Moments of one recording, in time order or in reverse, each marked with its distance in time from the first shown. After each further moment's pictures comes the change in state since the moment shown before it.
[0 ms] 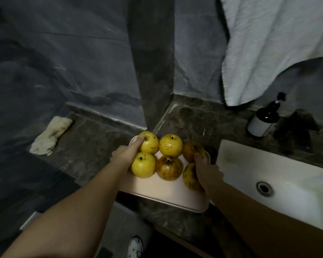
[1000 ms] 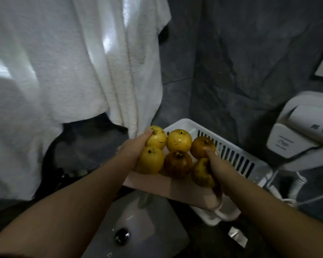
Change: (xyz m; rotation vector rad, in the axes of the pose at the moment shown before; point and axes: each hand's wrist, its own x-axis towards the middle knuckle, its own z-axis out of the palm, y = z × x) left_hand -0.354 0.310 0.443 0.208 -0.813 0.584; right_hand -0.082 0.235 -0.477 0.822 0.767 0.370
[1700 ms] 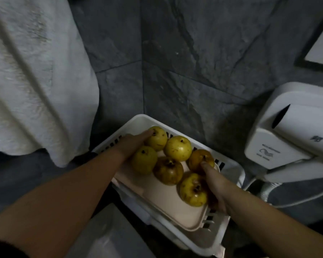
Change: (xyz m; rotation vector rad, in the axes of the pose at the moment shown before) left_hand 0.124 0.037 0.166 0.272 -0.577 0.153; right_hand 0.085 0.029 -0.048 0.279 -0.012 0.332
